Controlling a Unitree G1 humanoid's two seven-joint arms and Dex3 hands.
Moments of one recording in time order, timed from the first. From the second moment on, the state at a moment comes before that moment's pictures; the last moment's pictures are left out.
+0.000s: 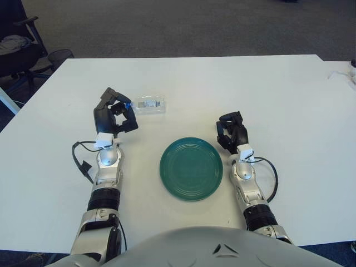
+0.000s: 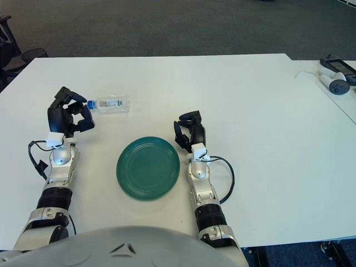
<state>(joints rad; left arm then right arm) -0.17 0.11 0.20 0.37 0.09 -0.68 0.23 -0.05 0.11 0.08 0.40 -0.13 -0.34 -0.24</state>
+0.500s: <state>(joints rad) -0.30 0.20 0.22 0.35 0.09 -0.68 0.22 -0.07 0.11 0.08 0.44 -0.13 -0.36 -0.24</state>
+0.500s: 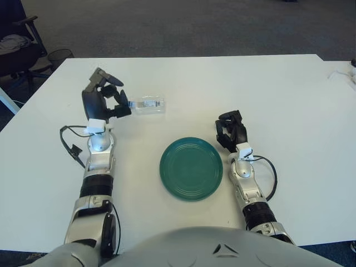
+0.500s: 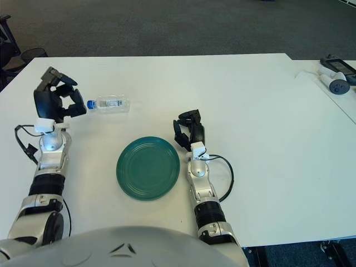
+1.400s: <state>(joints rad) -0.76 0.47 -0.12 1.00 0.55 -0.73 0.29 -0.13 0.11 0.08 0.51 -0.13 -0.38 -0.25</state>
